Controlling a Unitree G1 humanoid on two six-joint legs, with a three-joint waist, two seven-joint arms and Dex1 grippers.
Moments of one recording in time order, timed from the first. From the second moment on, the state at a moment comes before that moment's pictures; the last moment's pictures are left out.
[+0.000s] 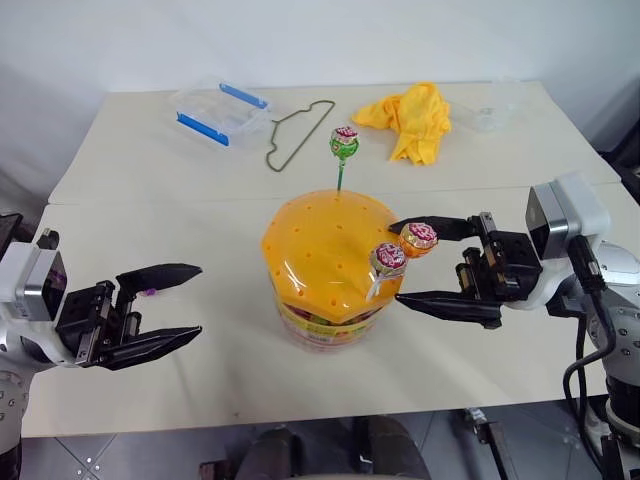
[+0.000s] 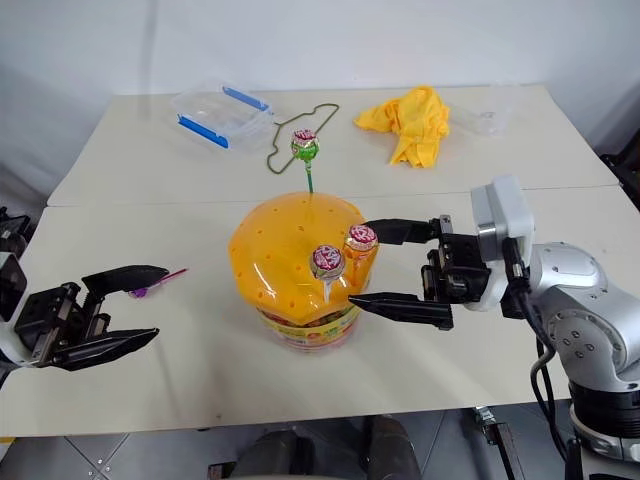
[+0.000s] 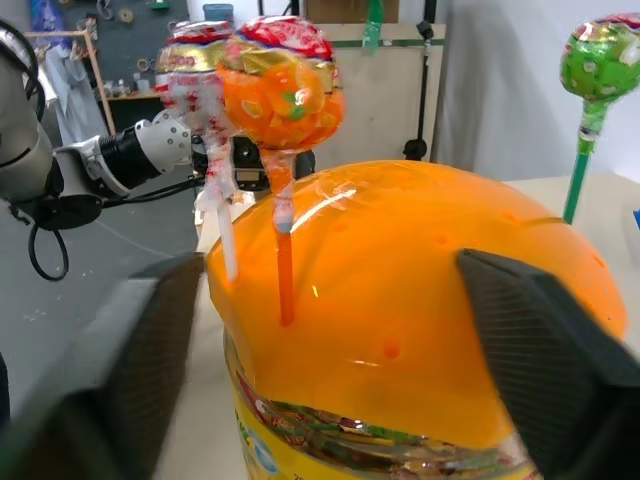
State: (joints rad) left arm 0.05 0.79 0.57 -0.38 -1.01 0.48 -1.27; right arm -0.41 -0.78 -0.17 -0.48 1.00 0.57 1.11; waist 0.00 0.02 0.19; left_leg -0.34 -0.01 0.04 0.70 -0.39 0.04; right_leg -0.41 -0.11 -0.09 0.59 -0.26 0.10
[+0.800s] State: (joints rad) left arm -0.04 0.81 0.49 -0.30 -0.92 0.40 -1.34; right arm -0.19 -1.00 -0.52 -0.22 1.10 0.66 0.93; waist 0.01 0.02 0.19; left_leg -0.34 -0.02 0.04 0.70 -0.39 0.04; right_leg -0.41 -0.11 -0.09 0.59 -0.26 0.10
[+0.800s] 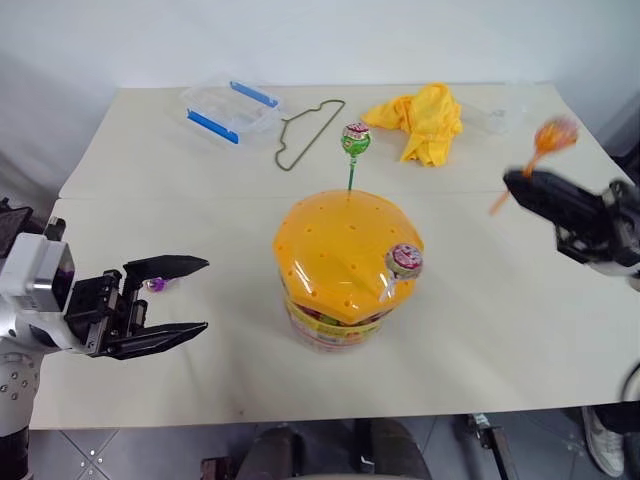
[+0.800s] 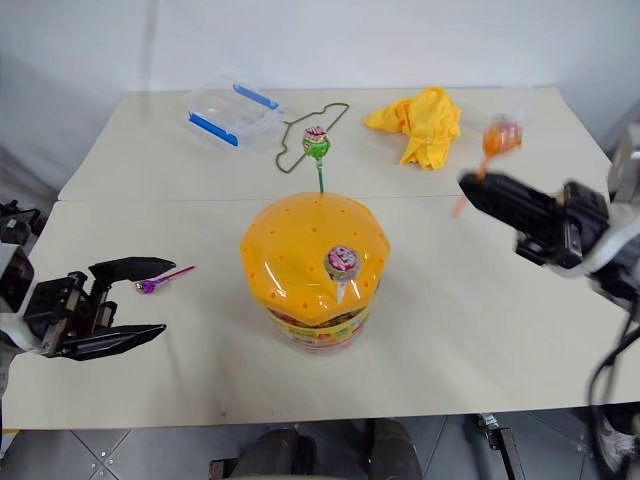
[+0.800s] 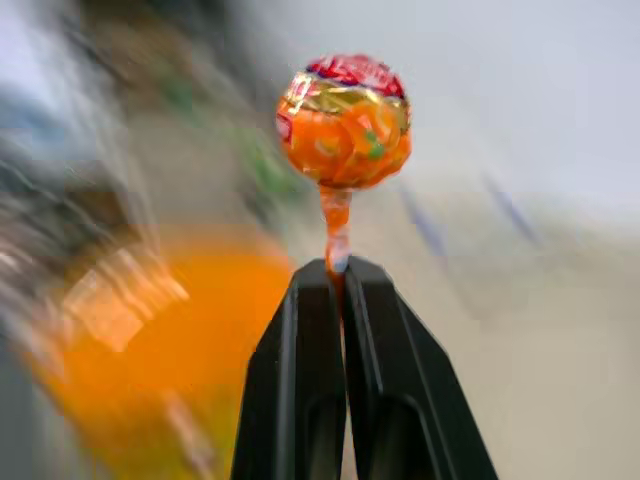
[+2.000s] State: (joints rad) left arm -0.11 0.81 0.49 -0.09 -0.91 0.35 -1.41; right arm -0.21 -0.98 -0.44 -0.29 0.96 0.42 1.25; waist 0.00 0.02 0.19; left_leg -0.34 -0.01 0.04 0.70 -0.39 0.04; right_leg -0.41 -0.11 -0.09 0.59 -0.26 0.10
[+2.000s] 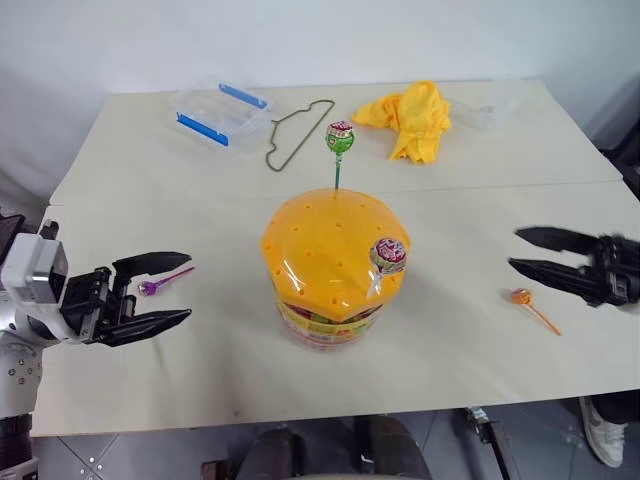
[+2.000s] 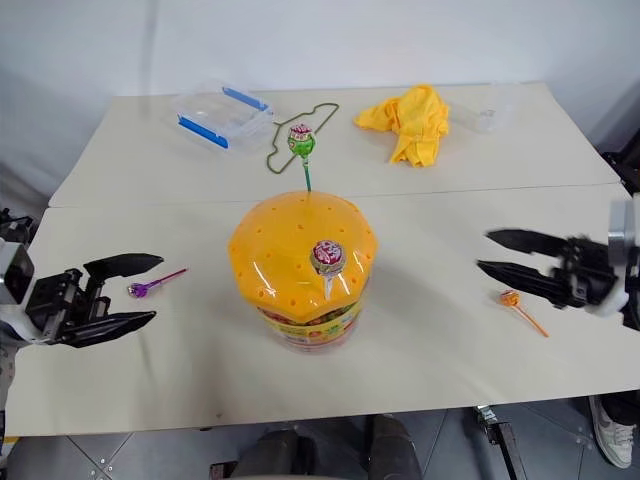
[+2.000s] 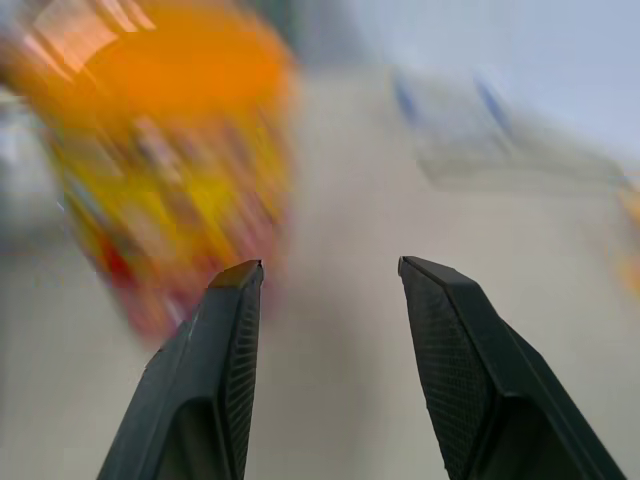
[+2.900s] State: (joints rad) left arm -0.08 0.74 0.54 -0.27 -0.98 0.39 -1.30; right arm -0.56 -0.74 -0.03 -0.45 0.88 0.41 1.34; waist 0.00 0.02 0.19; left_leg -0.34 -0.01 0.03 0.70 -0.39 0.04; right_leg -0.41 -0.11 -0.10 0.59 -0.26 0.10
